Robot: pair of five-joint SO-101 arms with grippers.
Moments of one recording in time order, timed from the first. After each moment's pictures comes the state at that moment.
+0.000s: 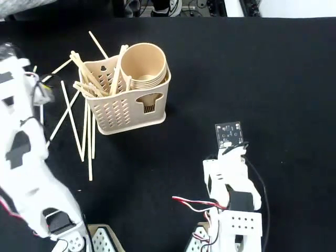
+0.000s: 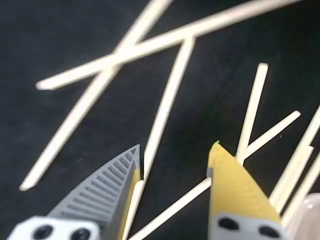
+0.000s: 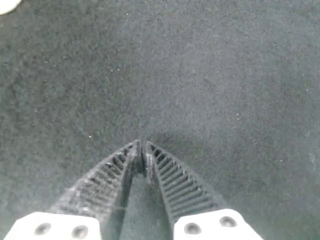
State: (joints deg) left arm -30.9 24.0 -10.6 63.8 2.2; right arm 4.4 -90.9 97.3 54.7 10.9
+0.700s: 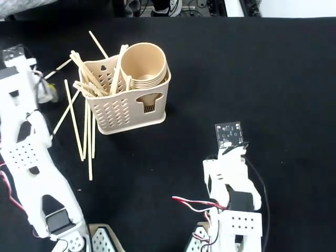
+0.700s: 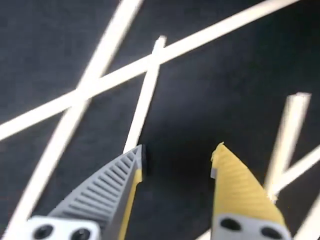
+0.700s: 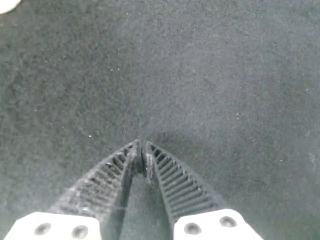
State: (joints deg) left arm -31.1 50.1 -43.1 76.1 -1.5; right arm 4.4 -90.9 97.3 54.7 10.9
